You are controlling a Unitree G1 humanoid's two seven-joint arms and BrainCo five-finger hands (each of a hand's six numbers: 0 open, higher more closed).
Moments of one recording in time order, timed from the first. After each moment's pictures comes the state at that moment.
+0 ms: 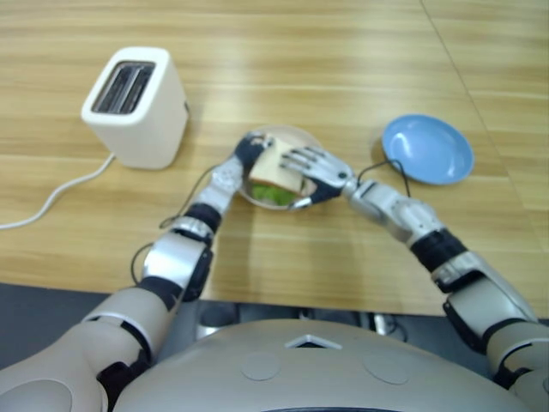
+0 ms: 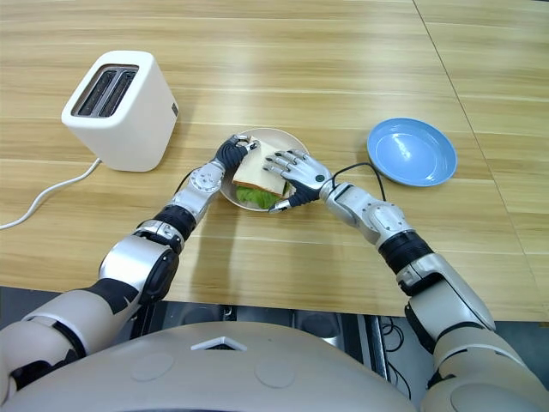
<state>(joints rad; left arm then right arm) -0.70 0.01 -0.16 1.15 0.23 -0.20 0.01 -0.41 -0.55 0.59 0.46 -1.03 -0.41 -0.14</state>
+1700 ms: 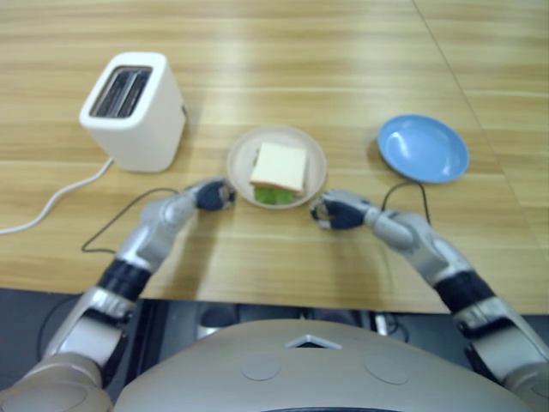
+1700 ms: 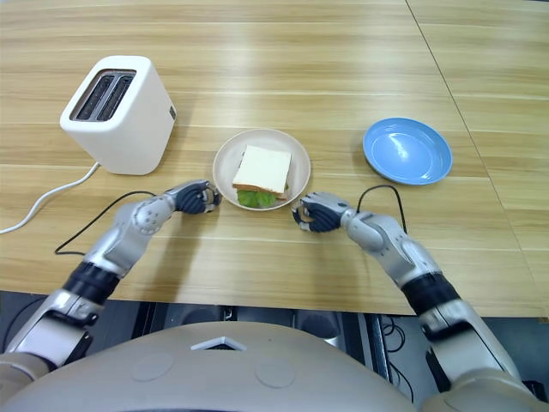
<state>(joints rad) -0.25 0.45 -0.41 0.22 0.57 0.07 -0.41 -0.22 -0.57 0.42 0.38 -0.61 -0.45 0.24</state>
